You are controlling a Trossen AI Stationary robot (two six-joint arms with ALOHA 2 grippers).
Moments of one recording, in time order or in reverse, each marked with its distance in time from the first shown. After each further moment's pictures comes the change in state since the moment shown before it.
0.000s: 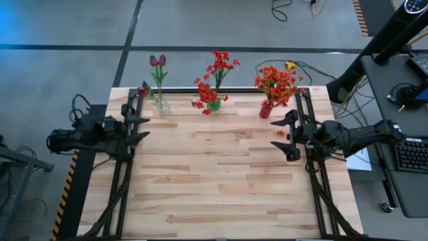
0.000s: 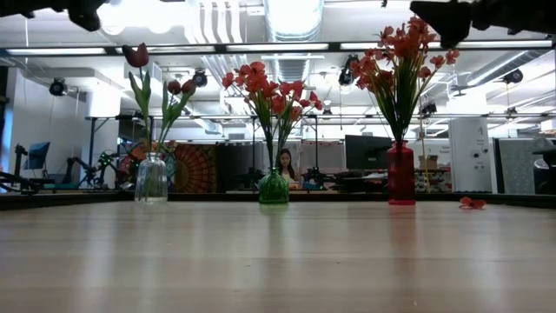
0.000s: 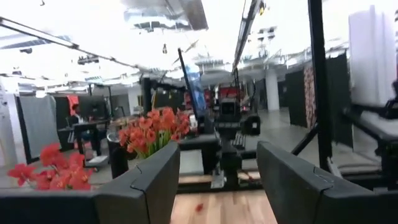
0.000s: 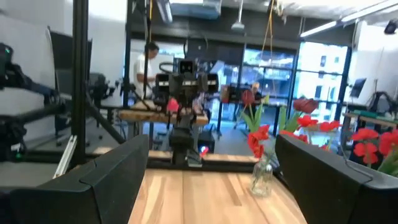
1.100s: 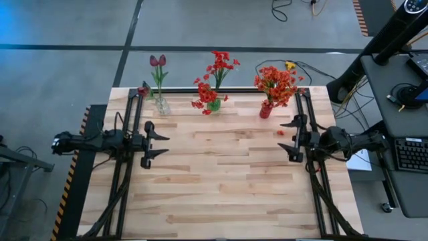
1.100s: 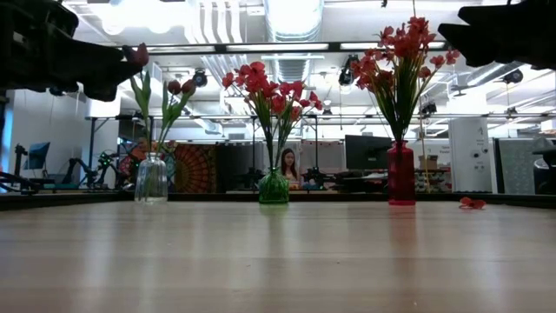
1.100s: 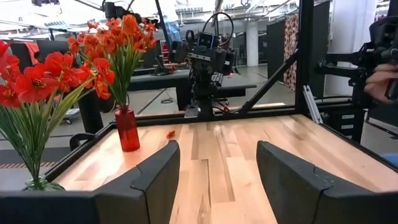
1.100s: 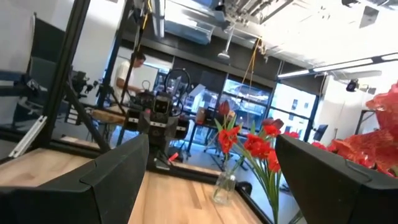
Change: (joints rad) left arm 0.000 -0.067 -0.372 0.086 0.074 -0.074; right arm -0.002 -0.403 -0.266 -0.084 0.018 -0.230
